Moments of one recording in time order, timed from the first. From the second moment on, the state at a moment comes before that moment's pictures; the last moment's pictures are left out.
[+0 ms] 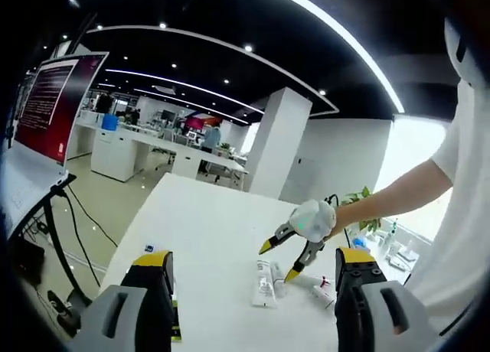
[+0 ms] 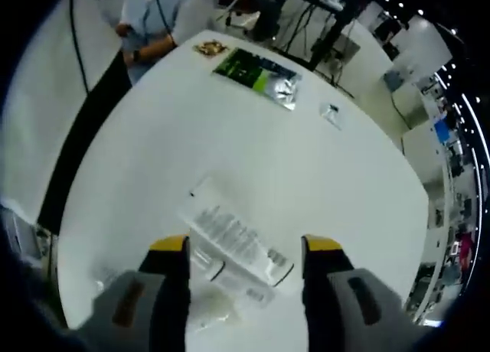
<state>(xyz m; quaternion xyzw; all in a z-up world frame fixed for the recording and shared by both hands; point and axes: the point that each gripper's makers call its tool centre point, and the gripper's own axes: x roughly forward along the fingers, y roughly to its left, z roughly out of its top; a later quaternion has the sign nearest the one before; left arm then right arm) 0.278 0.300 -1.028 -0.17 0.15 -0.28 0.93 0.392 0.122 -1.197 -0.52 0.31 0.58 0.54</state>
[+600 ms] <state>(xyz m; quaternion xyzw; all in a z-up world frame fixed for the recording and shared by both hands) 0.274 0.326 -1.054 -0.18 0.17 -0.26 0.93 0.422 0.110 -1.243 -0.56 0.36 0.59 0.46</state>
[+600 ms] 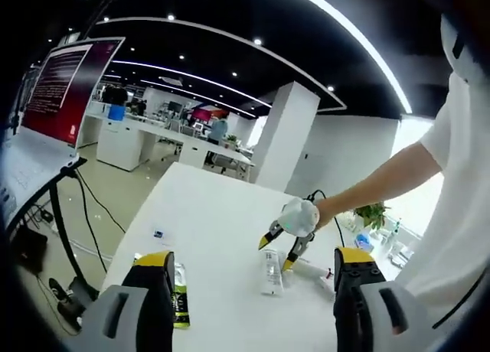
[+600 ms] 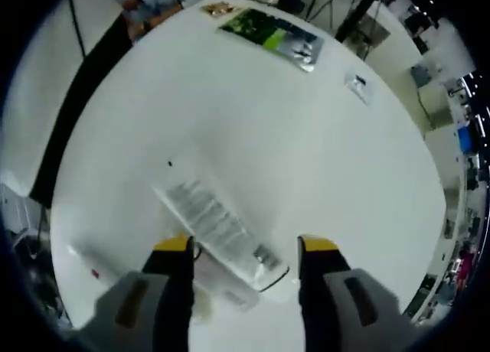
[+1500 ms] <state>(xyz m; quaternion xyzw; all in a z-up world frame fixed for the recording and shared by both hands) 0.312 0.313 -1.081 -0.19 0.20 -0.26 0.92 0.411 0.124 -1.271 -0.55 0.35 0.64 0.40</state>
